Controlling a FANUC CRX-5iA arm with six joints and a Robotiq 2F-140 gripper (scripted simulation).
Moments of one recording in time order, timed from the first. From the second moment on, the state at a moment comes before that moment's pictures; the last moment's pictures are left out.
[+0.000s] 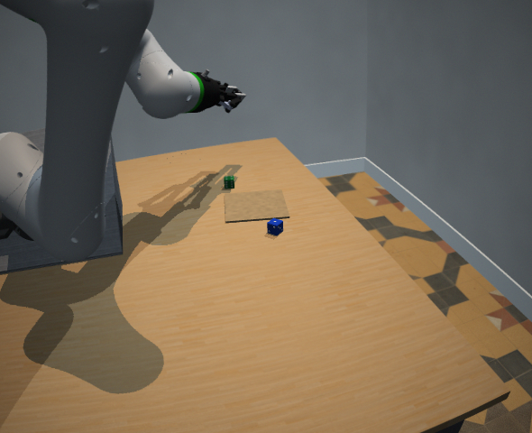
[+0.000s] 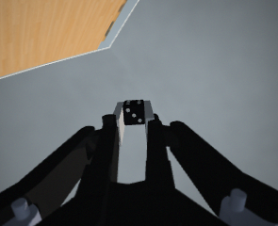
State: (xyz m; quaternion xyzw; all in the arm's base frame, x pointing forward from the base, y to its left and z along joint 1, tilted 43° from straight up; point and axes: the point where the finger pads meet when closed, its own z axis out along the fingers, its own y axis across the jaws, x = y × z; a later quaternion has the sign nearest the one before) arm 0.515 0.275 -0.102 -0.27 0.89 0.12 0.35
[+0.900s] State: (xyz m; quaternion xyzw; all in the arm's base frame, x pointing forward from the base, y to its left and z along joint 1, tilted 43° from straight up) arm 0.523 0.124 -0.039 -0.23 0.83 -0.13 0.49
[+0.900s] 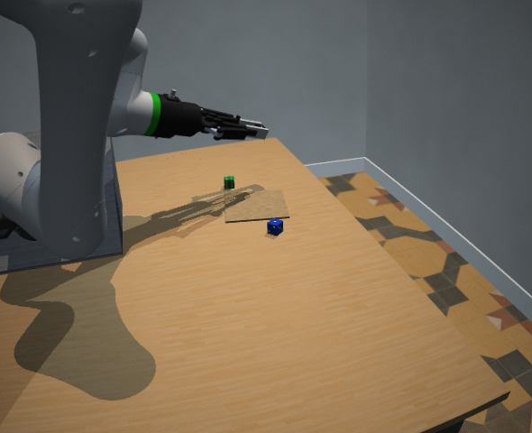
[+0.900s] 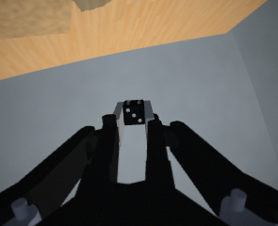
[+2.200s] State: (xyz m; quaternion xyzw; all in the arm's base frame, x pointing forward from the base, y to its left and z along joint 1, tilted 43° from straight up) arm 0.484 -0.004 -0.035 -0.21 0.80 -0.30 0.47
